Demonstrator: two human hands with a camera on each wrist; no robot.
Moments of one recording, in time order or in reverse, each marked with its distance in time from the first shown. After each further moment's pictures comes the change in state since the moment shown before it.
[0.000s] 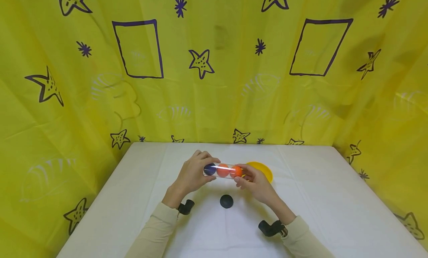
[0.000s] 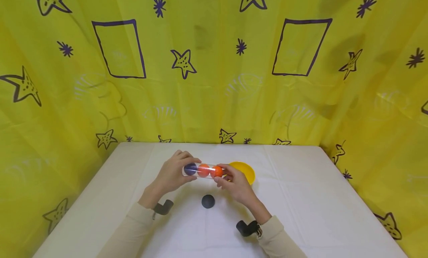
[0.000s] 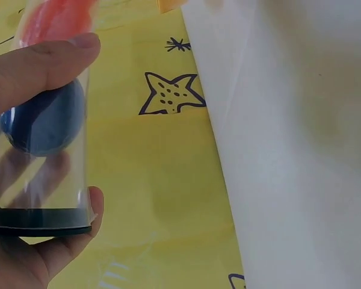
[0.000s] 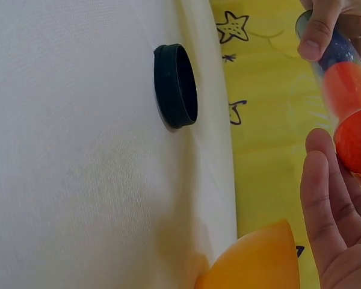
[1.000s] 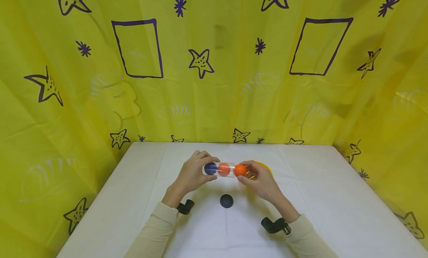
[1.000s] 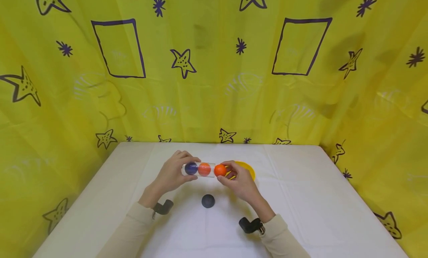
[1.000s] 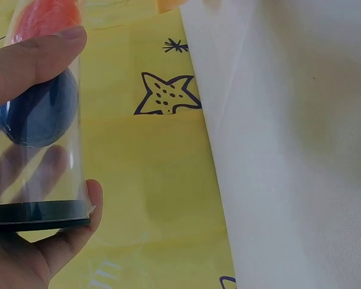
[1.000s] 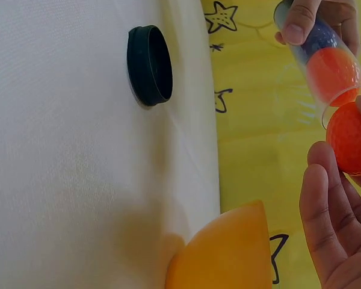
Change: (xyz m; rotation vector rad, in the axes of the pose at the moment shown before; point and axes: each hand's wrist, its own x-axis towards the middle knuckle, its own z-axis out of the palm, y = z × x) left_hand 0.000 -0.005 0.003 -0.080 0.016 -0.015; right_hand 0.000 -0.007 -0.010 -0.165 0.133 -0.014
